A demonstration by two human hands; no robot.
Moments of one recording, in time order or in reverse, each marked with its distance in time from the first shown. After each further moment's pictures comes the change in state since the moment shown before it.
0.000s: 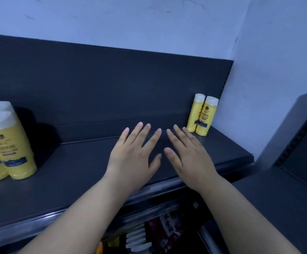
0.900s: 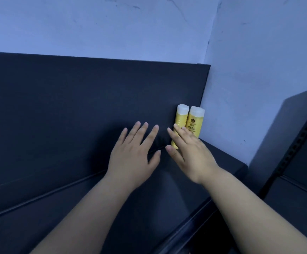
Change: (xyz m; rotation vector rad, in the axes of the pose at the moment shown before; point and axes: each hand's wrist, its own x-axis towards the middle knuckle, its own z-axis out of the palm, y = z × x) left_hand 0.156 -0.050 0.109 -0.199 0.003 0.142; right_hand 0.135 0.074 0.032 -0.079 0.011 0.227
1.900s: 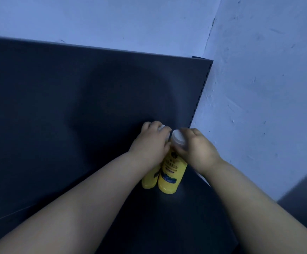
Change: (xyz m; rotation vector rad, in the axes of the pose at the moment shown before) left_hand 0.279 0.069 0.177 -0.332 -0.285 -0.060; right_hand 0.207 0.229 0.038 0.052 -0.057 0.250
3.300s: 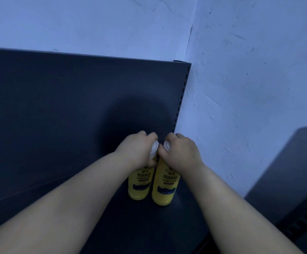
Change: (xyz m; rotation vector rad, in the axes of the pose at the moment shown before) left_hand -0.030 0.032 -0.005 0.234 -0.183 -0.005; right_hand -0.042 0.005 -0.003 -0.038 0.251 -0.156
